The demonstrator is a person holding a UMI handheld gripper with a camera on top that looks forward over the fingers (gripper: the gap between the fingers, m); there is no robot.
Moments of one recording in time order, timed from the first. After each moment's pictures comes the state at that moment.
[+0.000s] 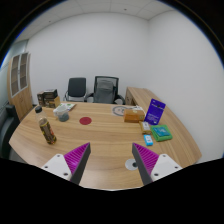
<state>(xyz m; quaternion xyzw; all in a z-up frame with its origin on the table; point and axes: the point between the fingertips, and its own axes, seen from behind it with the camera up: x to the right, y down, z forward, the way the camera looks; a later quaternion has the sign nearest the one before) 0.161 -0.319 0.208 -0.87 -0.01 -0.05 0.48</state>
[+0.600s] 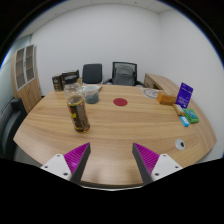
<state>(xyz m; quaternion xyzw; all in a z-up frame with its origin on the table) -0.046 -0.317 0.089 -0.90 -0.02 -0.01 0.43</state>
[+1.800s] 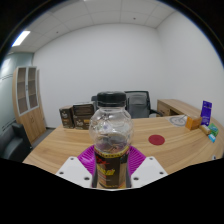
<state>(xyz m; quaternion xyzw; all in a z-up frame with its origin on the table) -0.216 -0.115 0.117 -0.81 0.00 0.04 0.59</state>
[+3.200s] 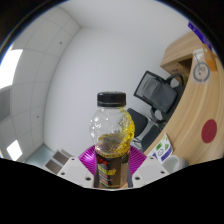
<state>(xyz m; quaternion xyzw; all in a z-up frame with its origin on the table) -0.199 0.082 0.291 -0.67 0.28 0.45 0.53</state>
